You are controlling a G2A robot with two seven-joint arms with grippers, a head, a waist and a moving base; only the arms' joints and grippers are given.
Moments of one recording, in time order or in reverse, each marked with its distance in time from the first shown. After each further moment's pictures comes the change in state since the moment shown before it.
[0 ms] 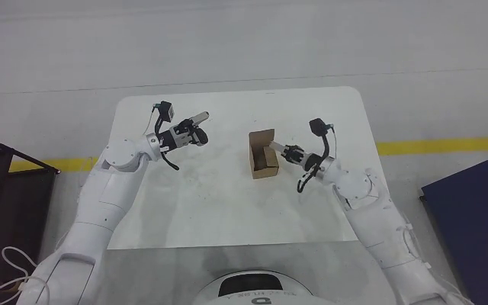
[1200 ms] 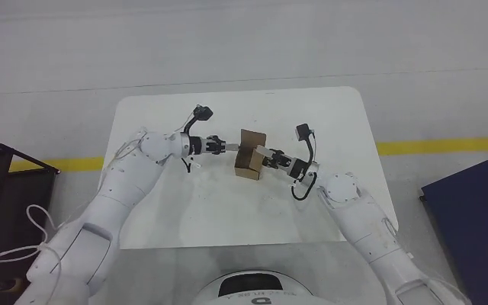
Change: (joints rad) left arm -0.228 -0.097 0.326 0.233 0.542 -0.307 0.061; right arm 0.081 -0.037 -0.141 0.157 0.268 -0.254 0.038
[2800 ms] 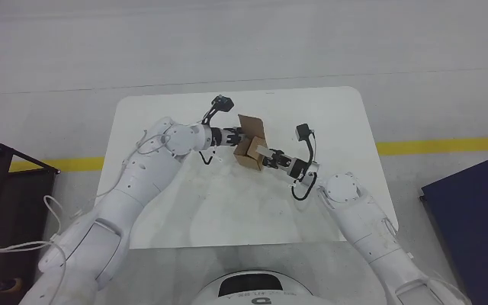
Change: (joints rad) left arm -0.022 -0.055 0.050 -0.151 0.197 0.226 0.109; right arm 0.000 0.000 0.000 0.000 0.000 0.000 0.000
